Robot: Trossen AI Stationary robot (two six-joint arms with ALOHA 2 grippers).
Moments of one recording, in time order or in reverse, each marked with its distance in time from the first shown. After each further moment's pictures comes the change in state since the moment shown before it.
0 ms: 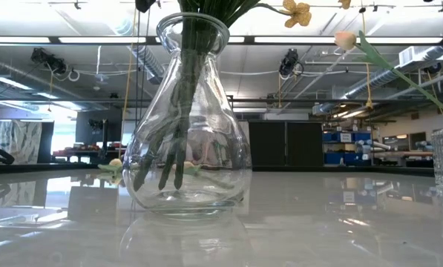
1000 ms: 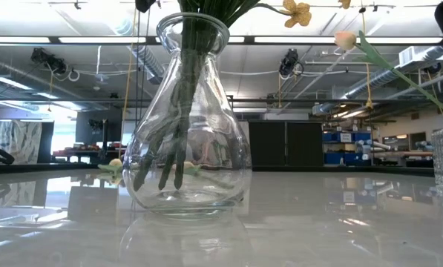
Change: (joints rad) left arm 0.000 0.000 0.000 0.000 0.000 0.000; right arm 0.000 0.023 -0.467 0.361 -0.391 0.127
